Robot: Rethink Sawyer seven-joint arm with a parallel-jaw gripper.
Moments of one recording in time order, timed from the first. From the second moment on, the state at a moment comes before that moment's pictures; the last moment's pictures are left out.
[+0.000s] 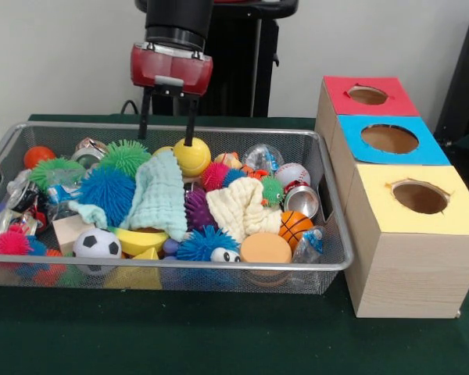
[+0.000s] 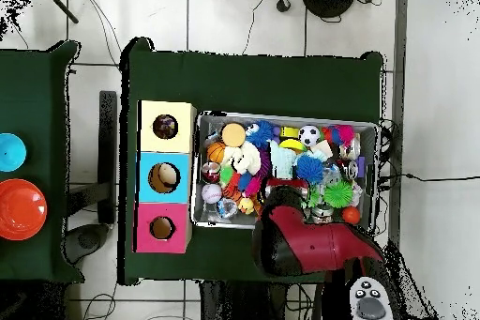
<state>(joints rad) -0.34 -0.71 -0.10 1.89 -0.60 -0.26 1.93</state>
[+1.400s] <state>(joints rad) -0.19 -0.36 -0.26 1.80 -0.43 -0.57 1.93</state>
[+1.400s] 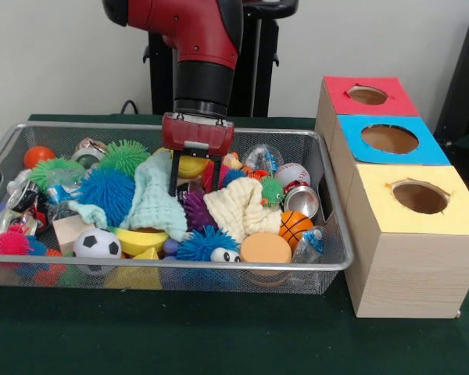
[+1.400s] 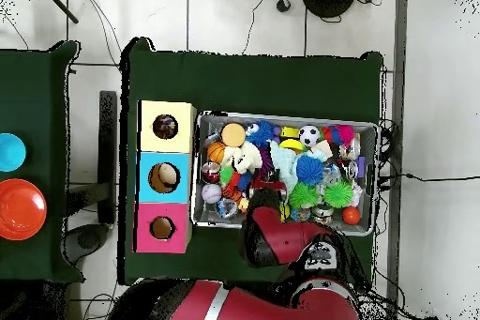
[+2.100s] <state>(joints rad) -0.27 -0.32 -0.27 1.73 -0.39 -0.58 1.93</state>
